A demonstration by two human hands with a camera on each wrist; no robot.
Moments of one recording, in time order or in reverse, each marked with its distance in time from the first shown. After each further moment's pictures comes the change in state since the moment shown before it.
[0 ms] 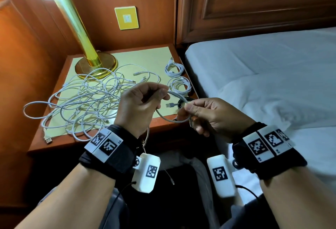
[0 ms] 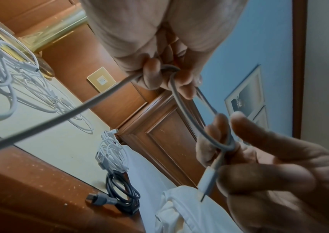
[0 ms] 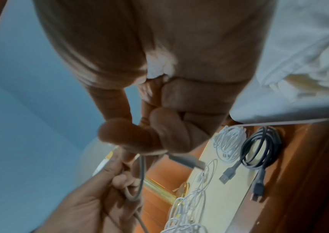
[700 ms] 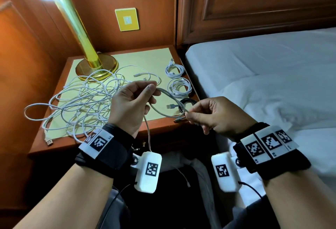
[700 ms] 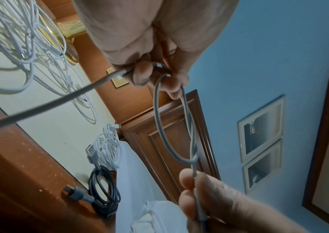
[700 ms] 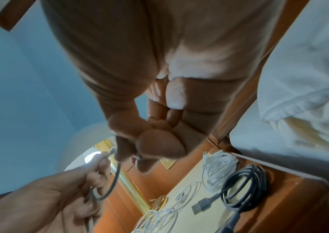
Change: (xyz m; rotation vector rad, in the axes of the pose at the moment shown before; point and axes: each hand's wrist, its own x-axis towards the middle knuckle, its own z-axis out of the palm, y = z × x) left_hand 0.006 0.002 -0.009 -0.242 0.114 -0.159; right_hand 0.005 0.006 -0.010 -0.267 0.158 -0.013
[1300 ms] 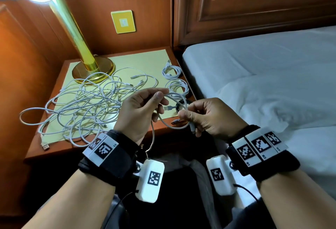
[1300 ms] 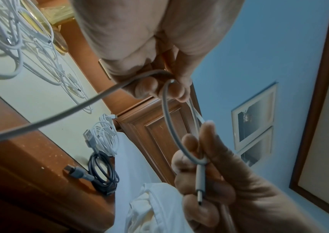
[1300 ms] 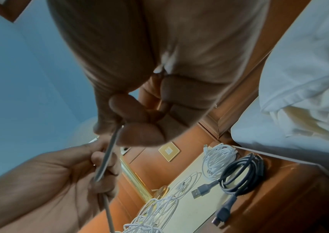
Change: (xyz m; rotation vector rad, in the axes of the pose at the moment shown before) left_hand -0.010 -0.005 0.013 0.058 -0.156 -0.056; right_hand -0.001 -0.004 0.007 0.059 0.026 -0.069
